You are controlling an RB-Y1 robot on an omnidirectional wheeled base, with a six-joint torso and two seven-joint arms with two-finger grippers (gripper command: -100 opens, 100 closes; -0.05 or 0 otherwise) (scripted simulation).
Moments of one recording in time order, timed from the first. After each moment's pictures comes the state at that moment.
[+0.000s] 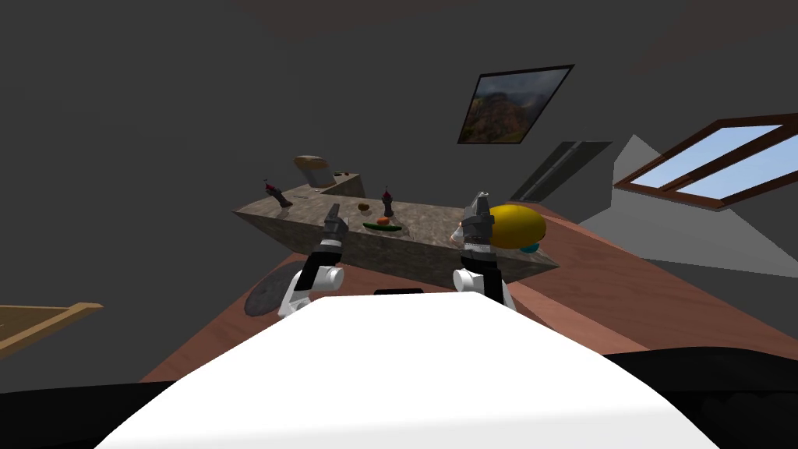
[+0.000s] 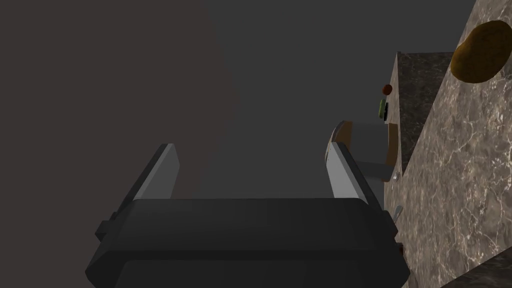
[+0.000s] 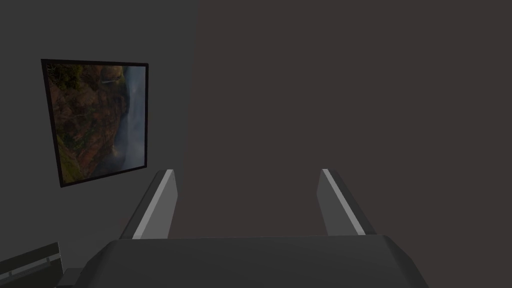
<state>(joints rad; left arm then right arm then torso) 0.35 0.15 -0.02 -2.25 0.06 0.00 -0.03 0.46 -0.01 -0.01 -2.31 0.02 -0.39 0.16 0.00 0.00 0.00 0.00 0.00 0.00</state>
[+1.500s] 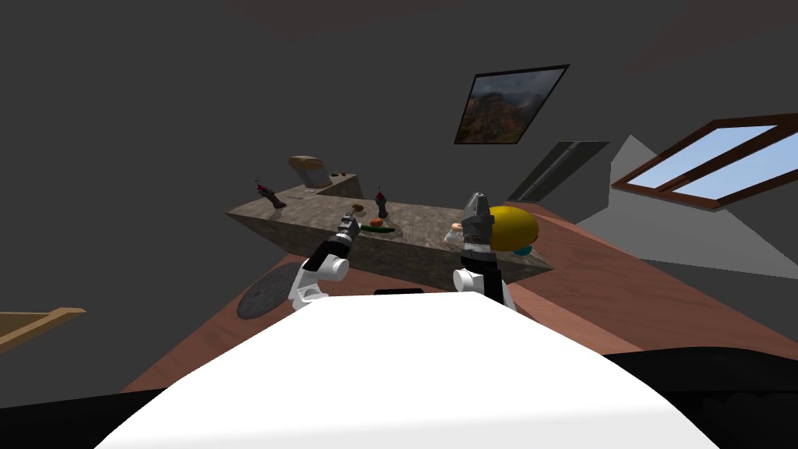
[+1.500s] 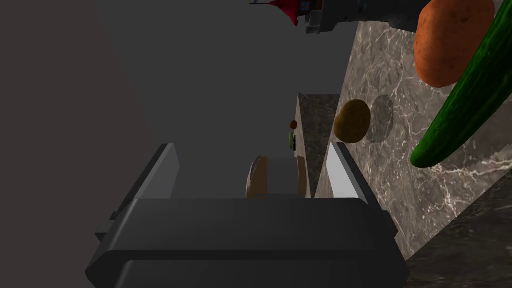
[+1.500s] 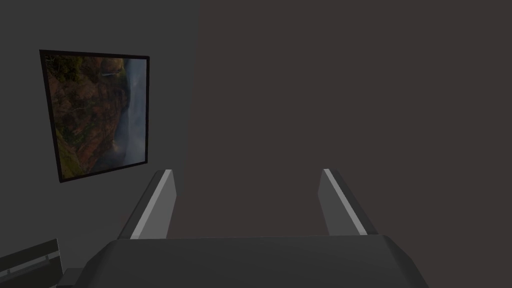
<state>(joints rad) 0.22 0.17 -0.07 -2.25 0.13 0.41 0.03 0.46 -0.01 -0.01 -2.31 0.02 -0.39 0.16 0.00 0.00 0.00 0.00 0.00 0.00</state>
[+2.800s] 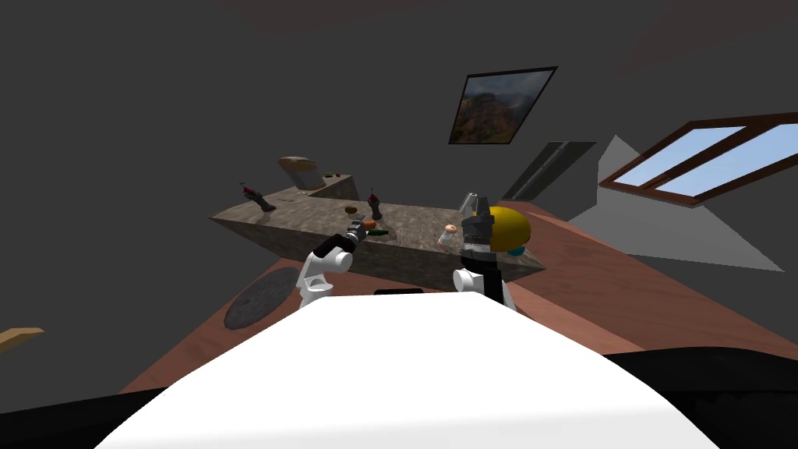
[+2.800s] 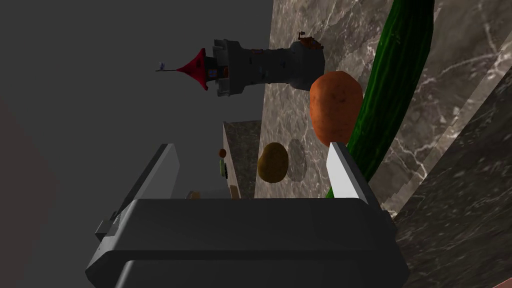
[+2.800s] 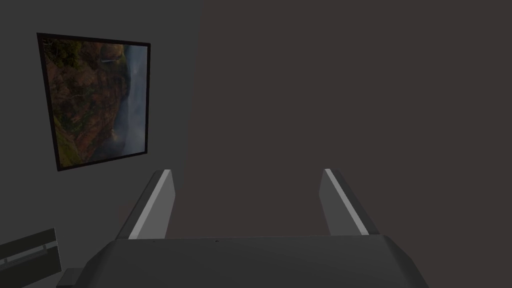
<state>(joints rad) 0.12 0.18 -0.09 -2.21 0.17 0.76 0.09 0.46 -0.01 -0.01 -2.31 0.02 -0.39 0.16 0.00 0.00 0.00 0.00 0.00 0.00</state>
